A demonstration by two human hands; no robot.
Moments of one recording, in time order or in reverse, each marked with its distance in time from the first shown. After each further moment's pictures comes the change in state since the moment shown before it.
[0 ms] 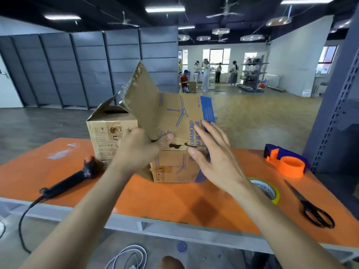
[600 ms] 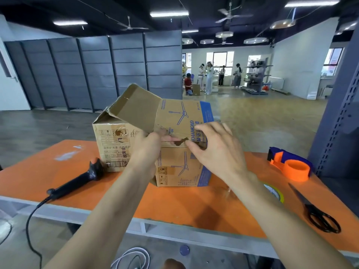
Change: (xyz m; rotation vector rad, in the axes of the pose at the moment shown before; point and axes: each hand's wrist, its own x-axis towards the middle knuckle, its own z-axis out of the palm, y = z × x) left_hand -0.004 0.023 0.014 -0.819 0.050 -0.203; right_hand 0.029 -0.017 -0.004 -0.335 0.148 0.029
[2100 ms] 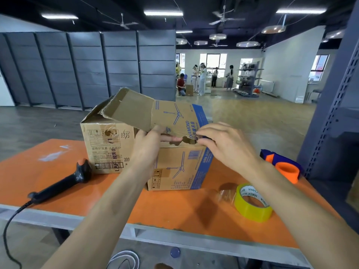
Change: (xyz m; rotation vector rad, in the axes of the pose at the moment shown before) left_hand 0.016 -0.008 0.013 0.019 -0.093 -0.033; right_hand 0.021 0.046 -0.022 -0.008 -0.110 -0.325
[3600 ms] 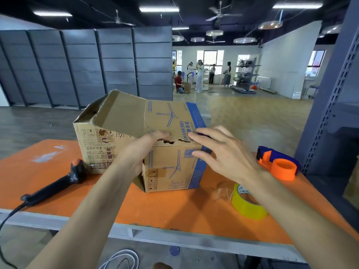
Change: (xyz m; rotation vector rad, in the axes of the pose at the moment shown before) left_hand 0.024 -0.016 -0.015 0.043 -0.070 -0.095; right_hand -0.027 0.008 0.017 -0.013 0.049 -0.037
